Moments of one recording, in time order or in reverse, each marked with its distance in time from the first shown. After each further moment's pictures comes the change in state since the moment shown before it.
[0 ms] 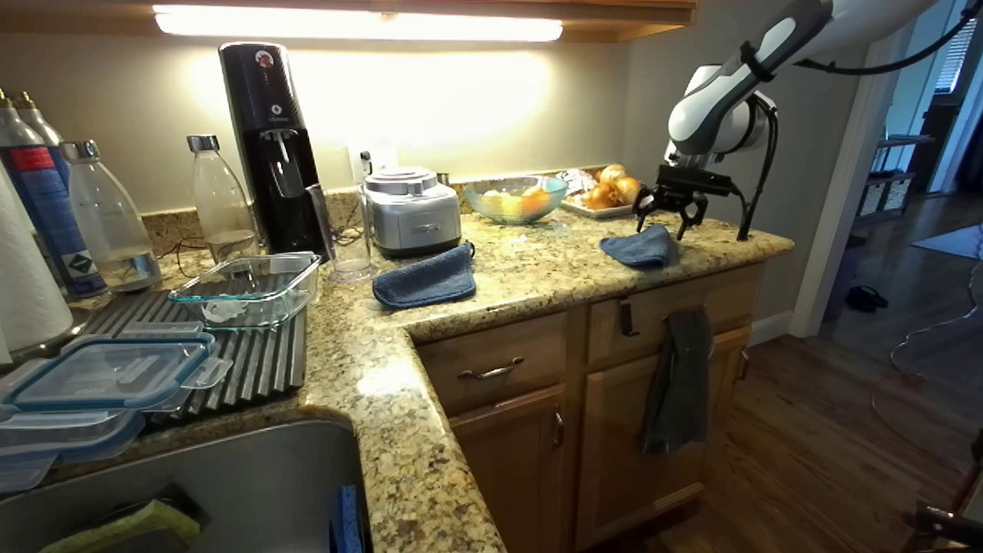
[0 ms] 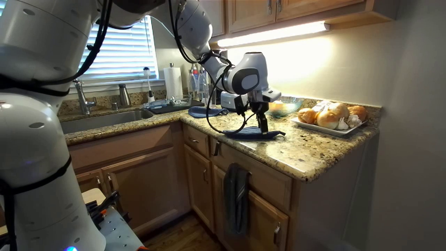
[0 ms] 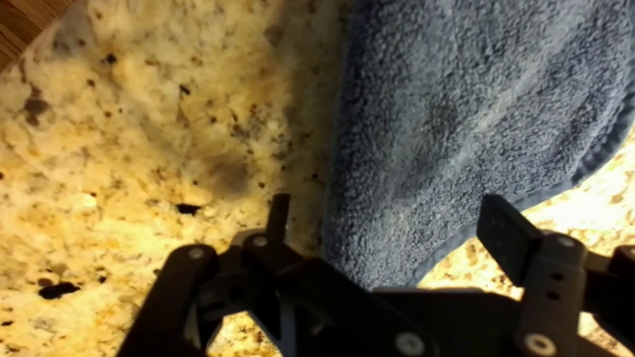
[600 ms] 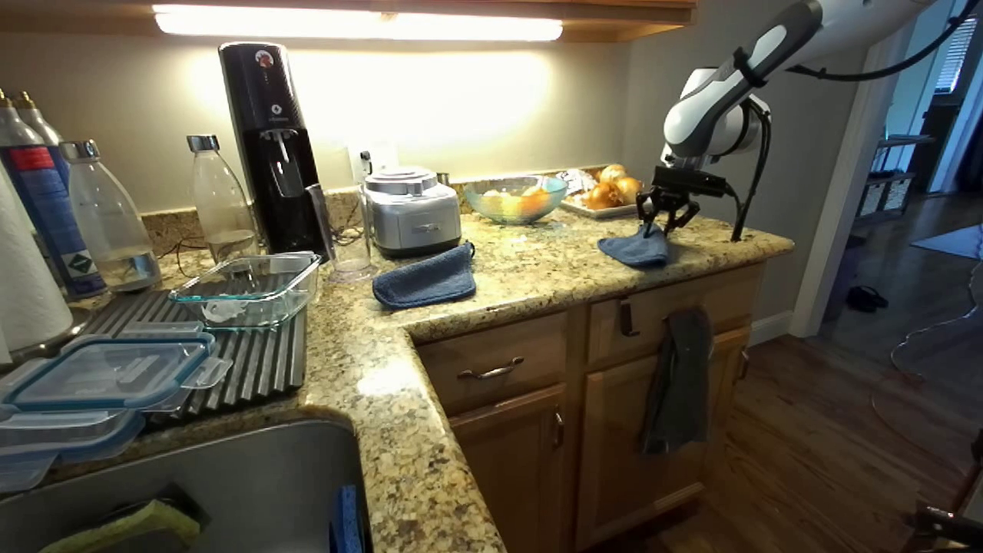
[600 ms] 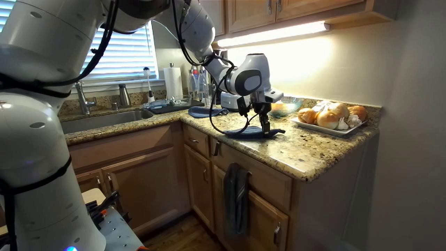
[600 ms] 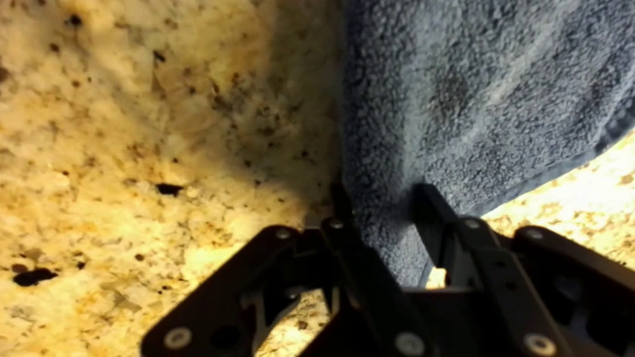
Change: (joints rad) arm 0.005 0.038 -0.013 0.049 0.000 0.000 0.008
